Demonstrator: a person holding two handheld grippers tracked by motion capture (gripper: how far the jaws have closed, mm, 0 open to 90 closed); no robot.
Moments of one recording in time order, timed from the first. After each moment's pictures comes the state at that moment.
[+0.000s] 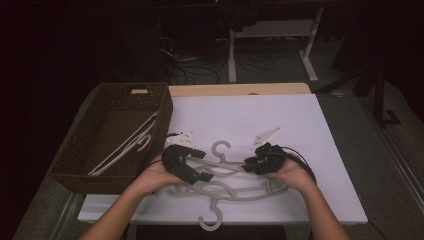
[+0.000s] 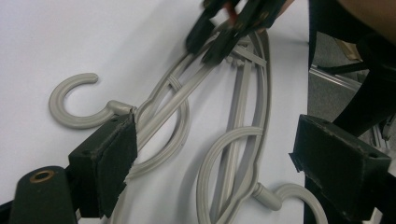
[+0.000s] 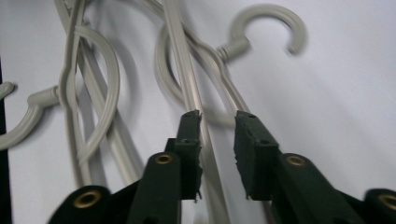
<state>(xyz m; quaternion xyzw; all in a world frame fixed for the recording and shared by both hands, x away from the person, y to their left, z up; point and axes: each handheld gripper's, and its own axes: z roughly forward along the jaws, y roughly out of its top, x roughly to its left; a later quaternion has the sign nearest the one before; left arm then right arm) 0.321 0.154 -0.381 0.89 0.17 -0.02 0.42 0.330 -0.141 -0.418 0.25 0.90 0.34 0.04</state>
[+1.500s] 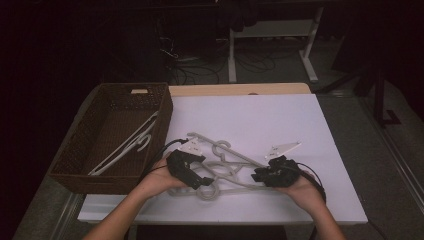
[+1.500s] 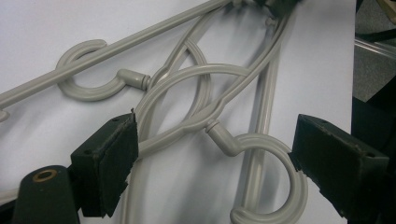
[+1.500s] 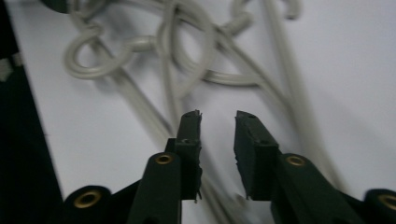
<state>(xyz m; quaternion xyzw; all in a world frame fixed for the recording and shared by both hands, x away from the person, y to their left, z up) 0.320 0.146 -0.402 0.91 0.17 0.01 0.37 0.289 -0.160 -0.424 0.32 0.87 0.37 0.04</state>
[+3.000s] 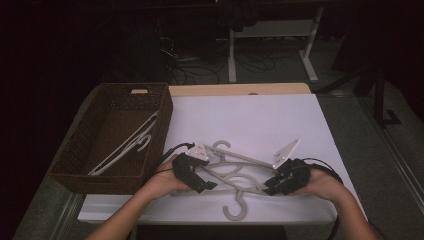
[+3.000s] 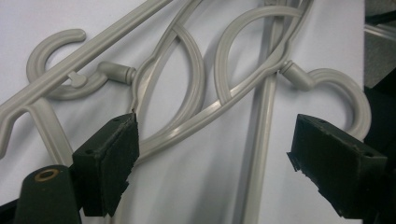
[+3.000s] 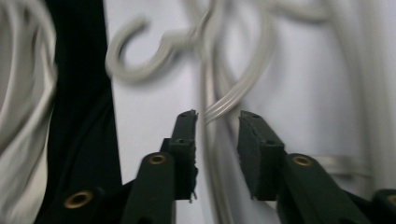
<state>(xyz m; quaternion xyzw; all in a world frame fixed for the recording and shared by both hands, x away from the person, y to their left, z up) 0.320 0.131 -0.418 0.93 0.14 0.02 0.34 0.299 -0.191 -0.421 0.16 0.94 0.30 -0.06</state>
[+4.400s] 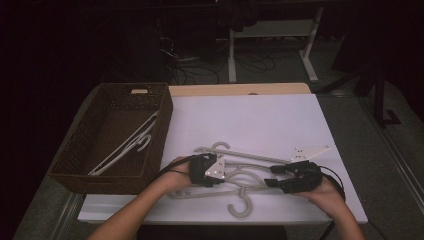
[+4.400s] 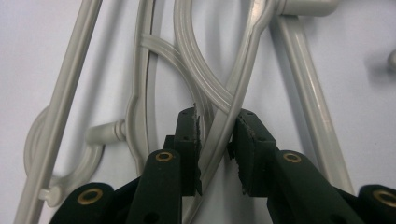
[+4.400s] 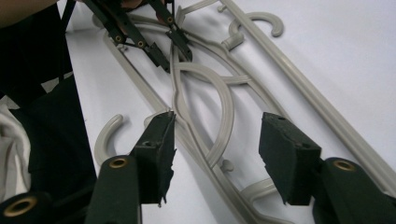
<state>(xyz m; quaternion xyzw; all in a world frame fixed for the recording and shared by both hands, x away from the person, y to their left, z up) 0.319 0.094 -0.442 0.95 -0.08 0.12 0.27 0.276 -0.213 -0.419 0.30 0.84 0.45 0.03</state>
